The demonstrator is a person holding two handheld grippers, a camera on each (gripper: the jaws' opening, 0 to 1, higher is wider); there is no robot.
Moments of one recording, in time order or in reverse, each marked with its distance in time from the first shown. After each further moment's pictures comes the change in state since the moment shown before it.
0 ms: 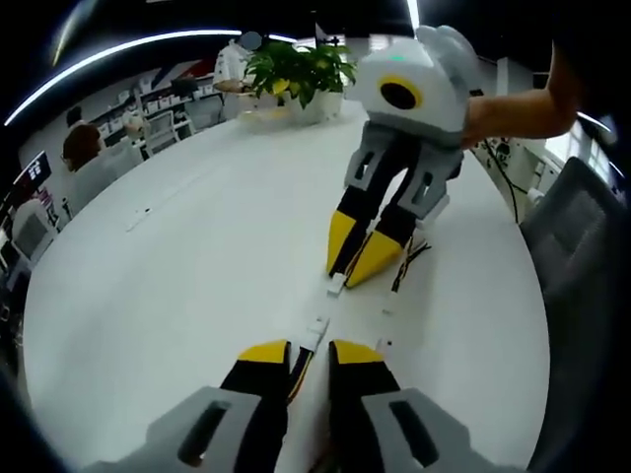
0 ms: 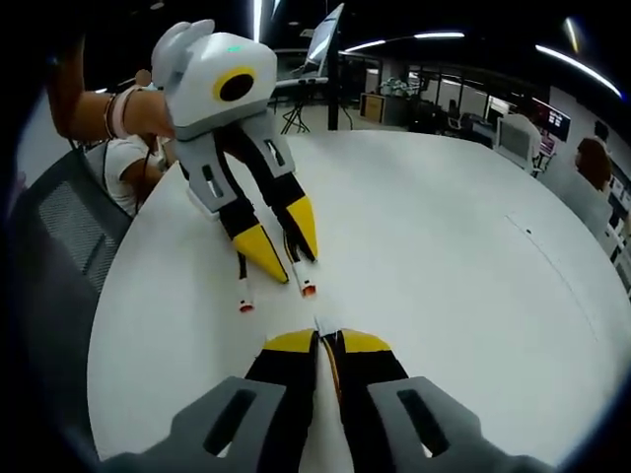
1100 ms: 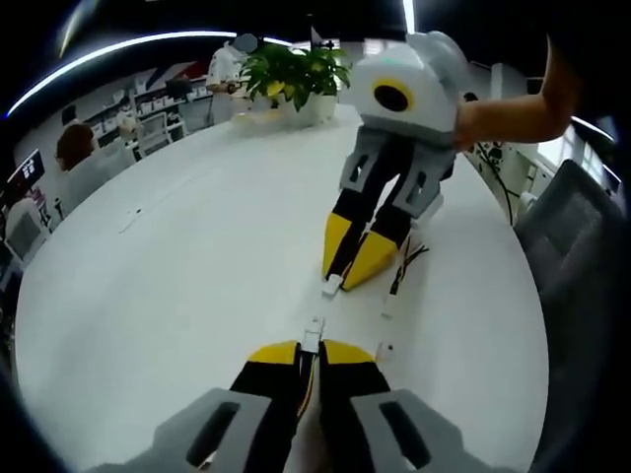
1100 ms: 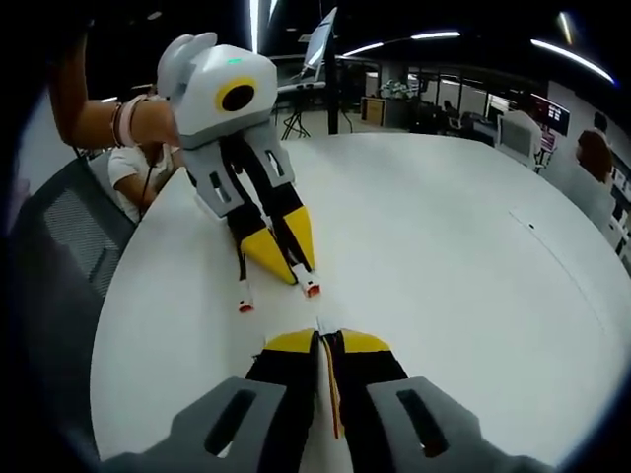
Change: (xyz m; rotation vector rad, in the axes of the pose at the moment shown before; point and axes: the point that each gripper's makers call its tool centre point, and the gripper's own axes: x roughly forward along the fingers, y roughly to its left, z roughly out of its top) left arm 0.008 0.001 0.002 0.001 -0.025 -0.030; right arm 0.001 -0.001 -0.002 0.024 -0.026 0.034
